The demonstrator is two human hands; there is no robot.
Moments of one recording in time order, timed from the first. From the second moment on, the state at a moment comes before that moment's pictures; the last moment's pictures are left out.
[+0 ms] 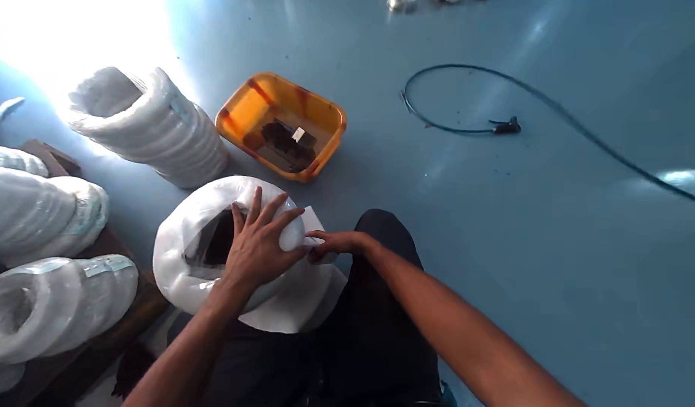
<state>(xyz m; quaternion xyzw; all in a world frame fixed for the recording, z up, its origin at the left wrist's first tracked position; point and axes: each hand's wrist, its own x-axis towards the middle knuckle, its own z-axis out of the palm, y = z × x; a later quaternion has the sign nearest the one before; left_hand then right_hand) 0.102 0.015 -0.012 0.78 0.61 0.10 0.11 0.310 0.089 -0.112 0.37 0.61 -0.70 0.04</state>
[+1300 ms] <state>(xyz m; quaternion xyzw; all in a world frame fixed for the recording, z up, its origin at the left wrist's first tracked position) -0.003 -0.066 0.007 0.36 0.62 0.70 0.05 0.499 0.026 -0.242 0.80 0.48 -0.37 0.03</state>
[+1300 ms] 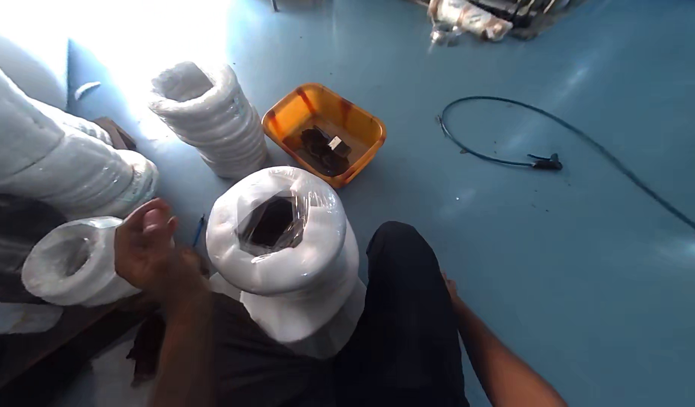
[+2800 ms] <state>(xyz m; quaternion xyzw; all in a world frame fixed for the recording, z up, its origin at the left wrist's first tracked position) -0.036 -0.020 -0.005 0.27 0.71 0.44 0.48 0.199 0.072 0.008 0.63 0.70 -0.32 -0.11</state>
